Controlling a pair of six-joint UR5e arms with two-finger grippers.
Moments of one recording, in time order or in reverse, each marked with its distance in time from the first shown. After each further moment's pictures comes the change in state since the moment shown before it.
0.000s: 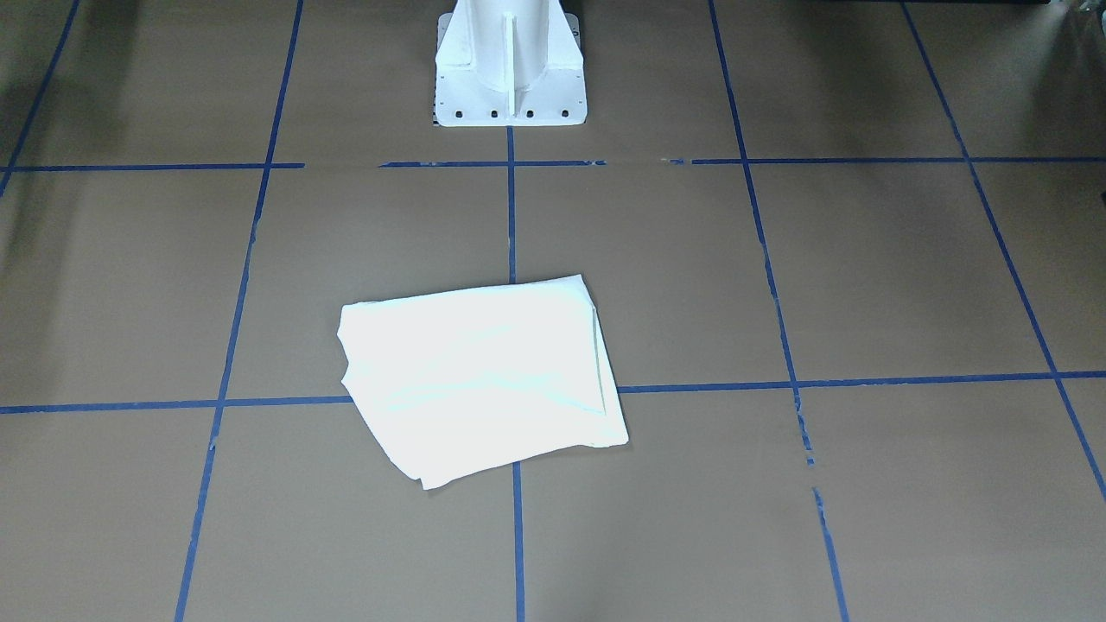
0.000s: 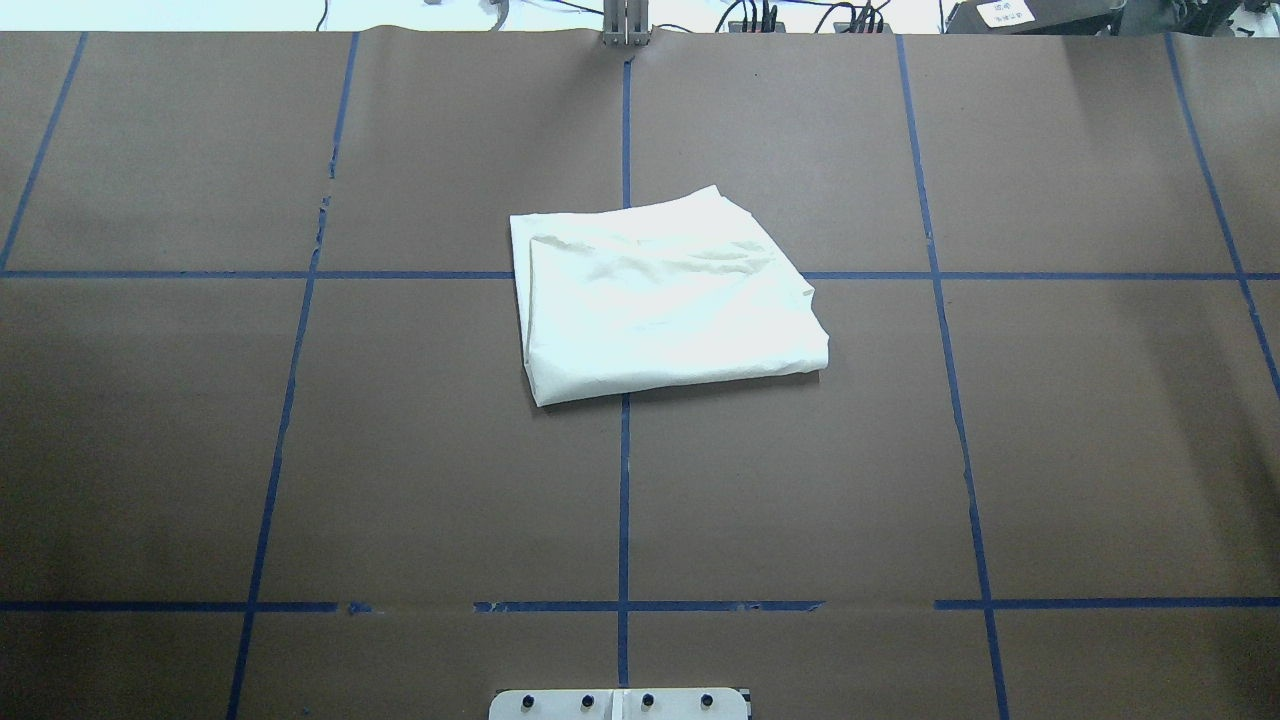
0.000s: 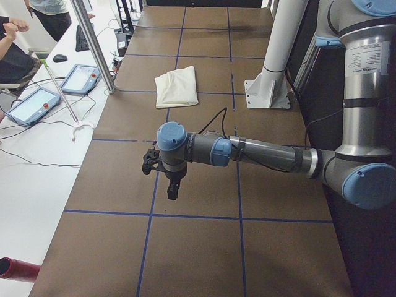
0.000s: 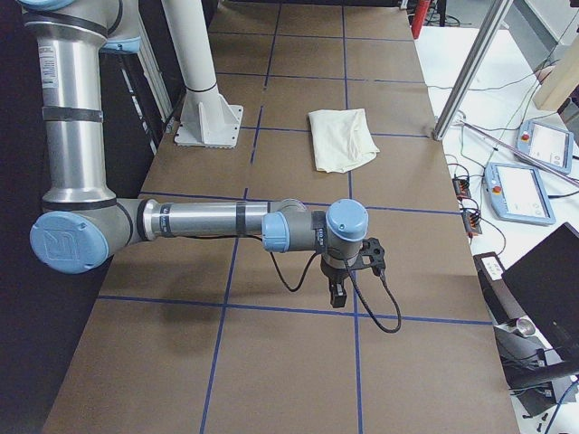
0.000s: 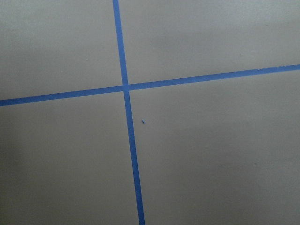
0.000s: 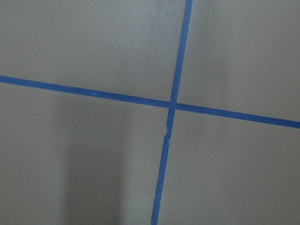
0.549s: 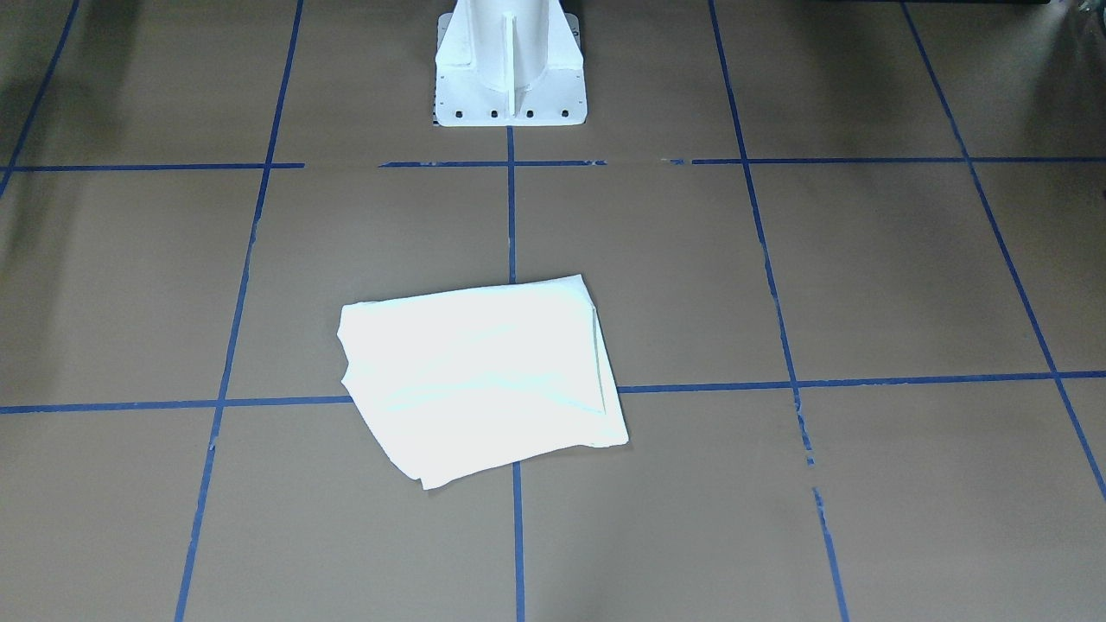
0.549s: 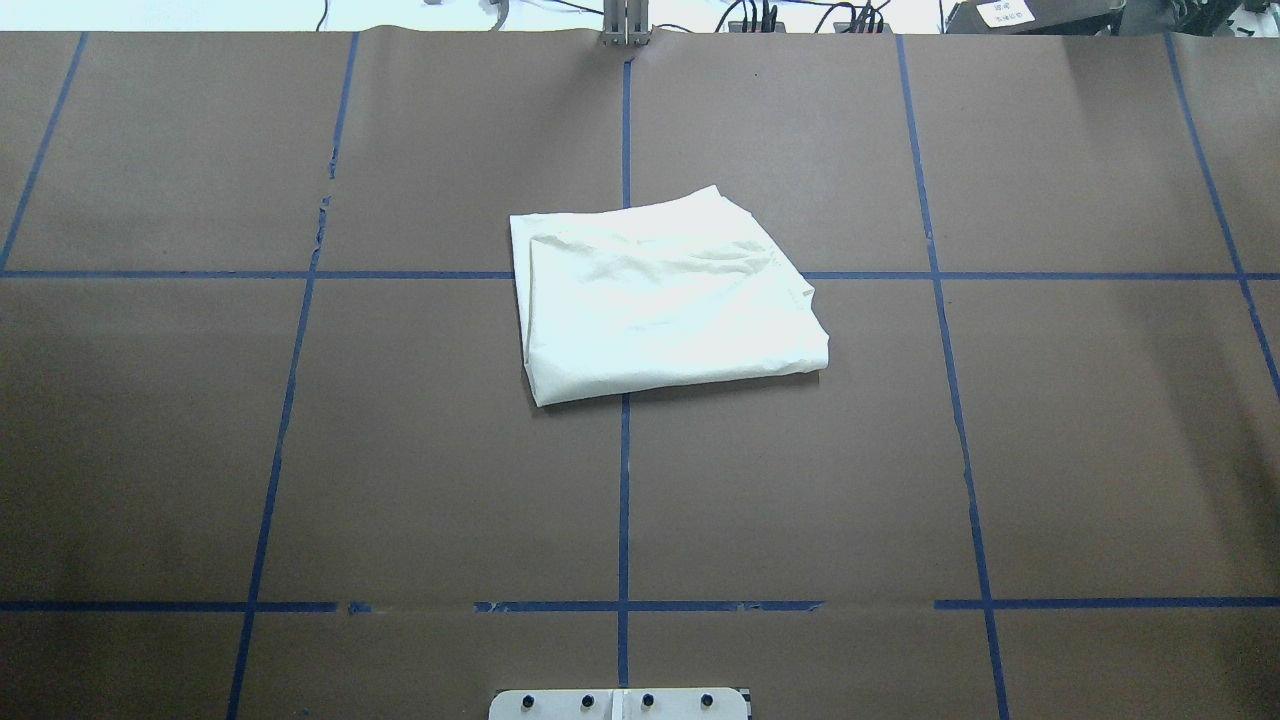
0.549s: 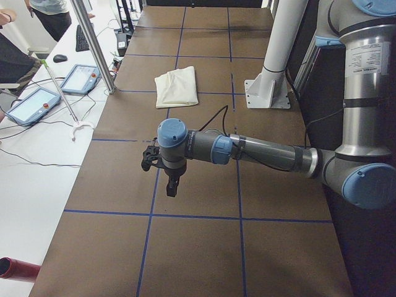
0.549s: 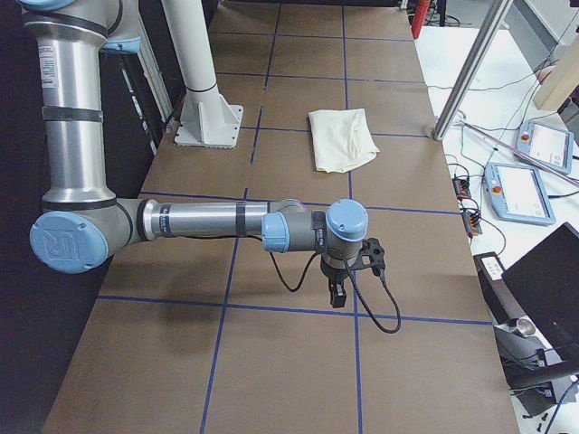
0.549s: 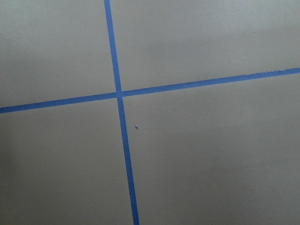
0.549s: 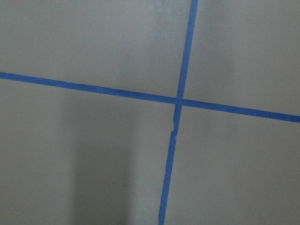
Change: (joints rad) left arm -0.007 0.000 -0.010 -0.002 -0.006 -0.001; right arm 0.000 -0.016 0.005 0.005 0.036 0.004
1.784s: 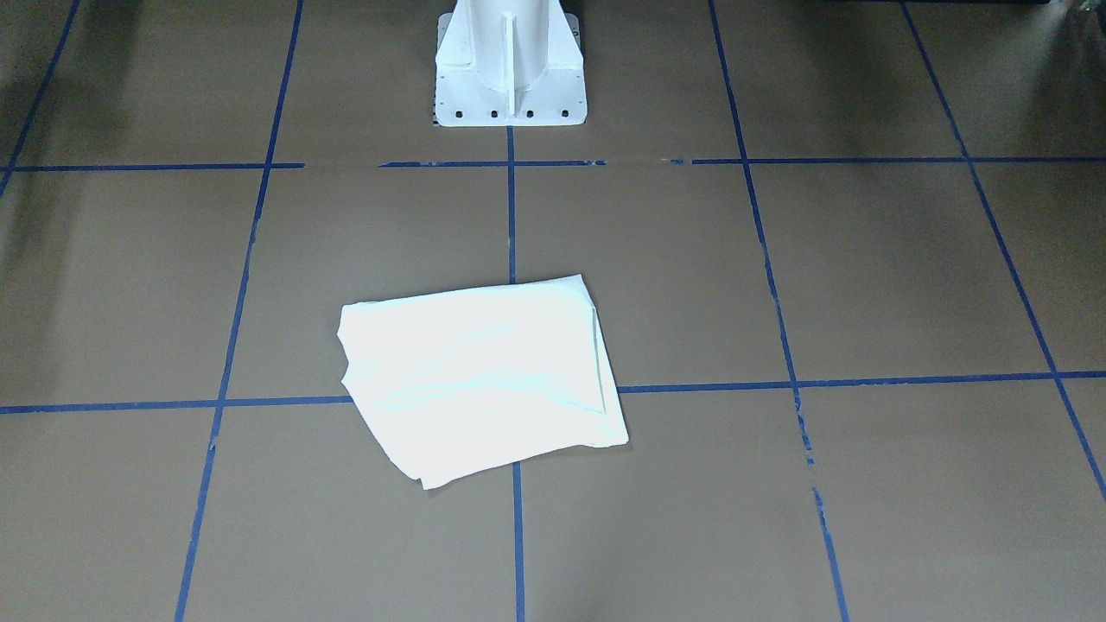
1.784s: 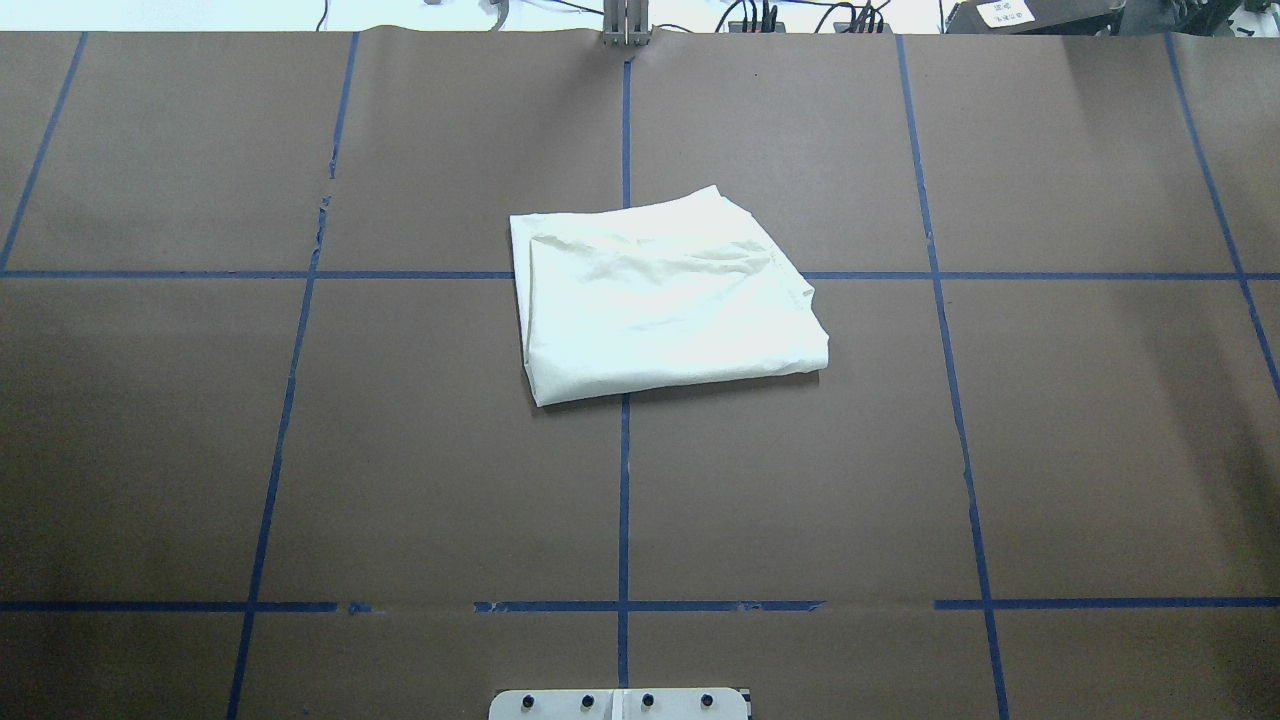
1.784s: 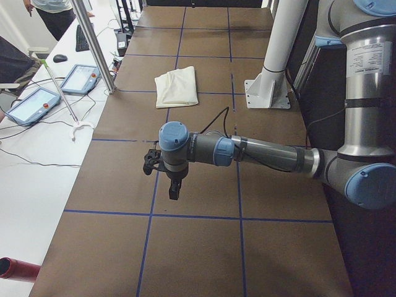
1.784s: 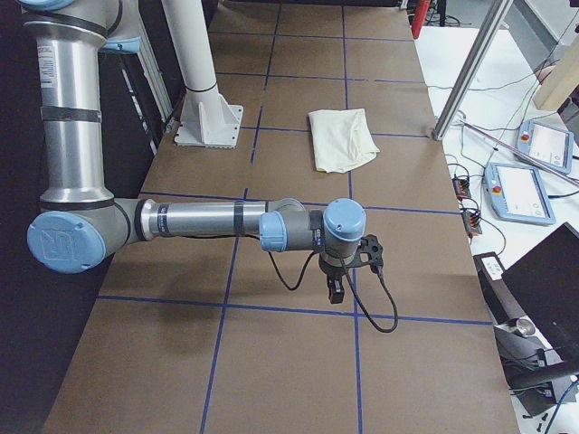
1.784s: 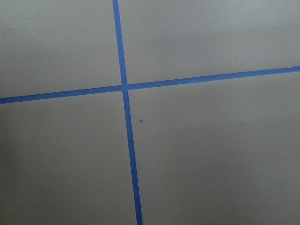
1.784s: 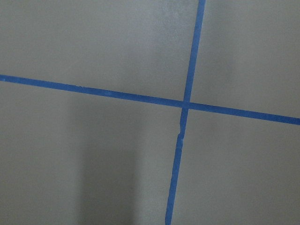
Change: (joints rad) left arm -0.007 0.010 0.002 0.007 0.000 0.000; right arm 0.003 0.007 0.009 -0.005 0.008 0.005
